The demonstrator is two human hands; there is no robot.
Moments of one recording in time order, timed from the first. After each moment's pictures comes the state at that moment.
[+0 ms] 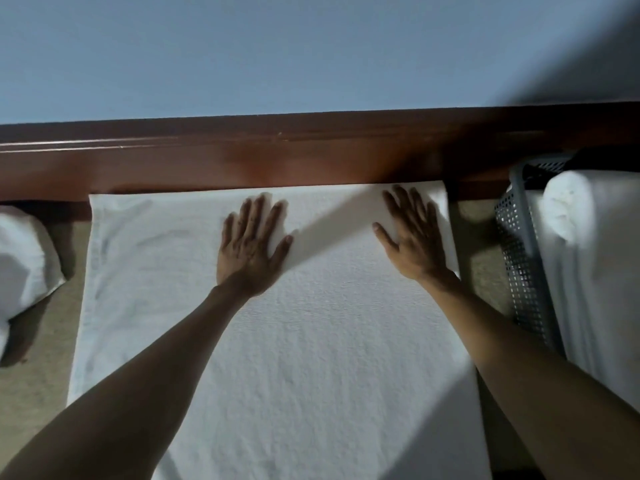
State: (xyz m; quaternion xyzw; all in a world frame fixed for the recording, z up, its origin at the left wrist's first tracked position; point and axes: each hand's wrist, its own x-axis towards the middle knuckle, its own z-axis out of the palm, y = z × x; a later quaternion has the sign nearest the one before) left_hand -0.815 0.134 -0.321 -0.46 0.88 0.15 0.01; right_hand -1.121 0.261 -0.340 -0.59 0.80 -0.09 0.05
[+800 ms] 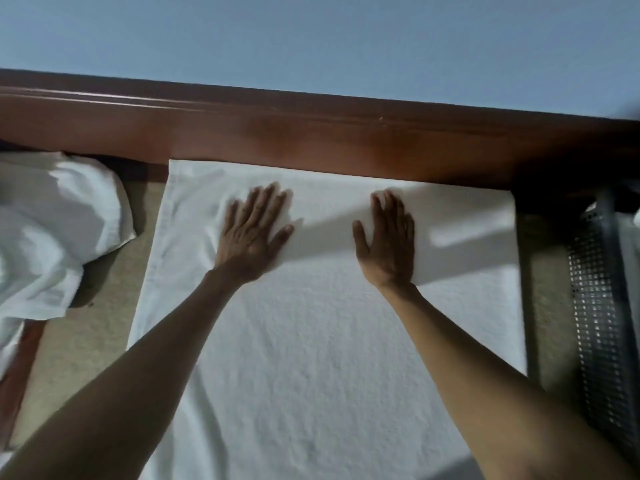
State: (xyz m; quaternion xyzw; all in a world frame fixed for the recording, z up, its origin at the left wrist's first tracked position) left_hand -0.711 0.106 -0.326 -0.49 0.86 0.15 0.00; right_hand -0.962 0.207 -0.341 -0.54 0.82 -0.16 0.07
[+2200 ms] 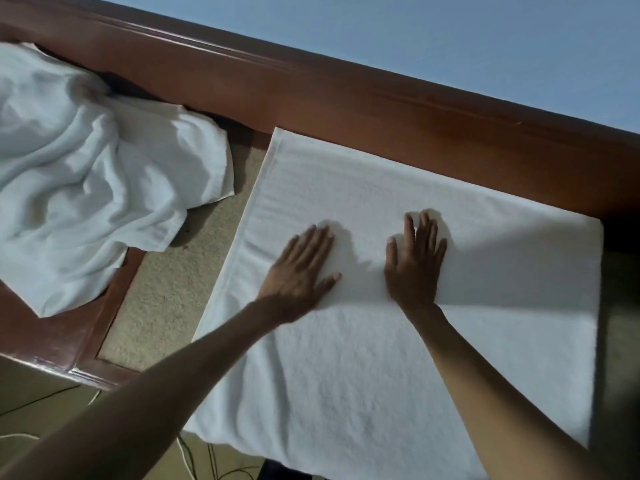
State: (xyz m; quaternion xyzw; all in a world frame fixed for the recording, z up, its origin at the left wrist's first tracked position) left_hand -0.611 0.206 -0.315 -0.45 0.87 0.20 0.01; right_hand -0.854 0.226 -0.340 -0.57 0.81 -0.16 0.05
